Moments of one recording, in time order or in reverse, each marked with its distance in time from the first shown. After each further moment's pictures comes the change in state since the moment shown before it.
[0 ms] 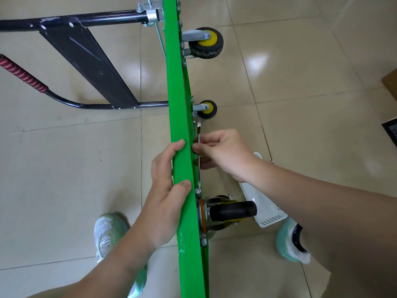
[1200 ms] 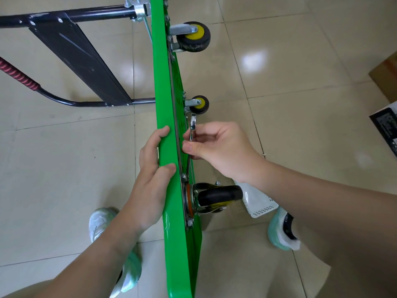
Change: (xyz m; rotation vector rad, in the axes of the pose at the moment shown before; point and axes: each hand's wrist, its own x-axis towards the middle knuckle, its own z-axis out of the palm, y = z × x) left_hand 0.002 -0.010 -0.001 -0.041 0.020 -0.040; right_hand -0.058 -0.021 -0.008 0.110 -0.065 -0.229
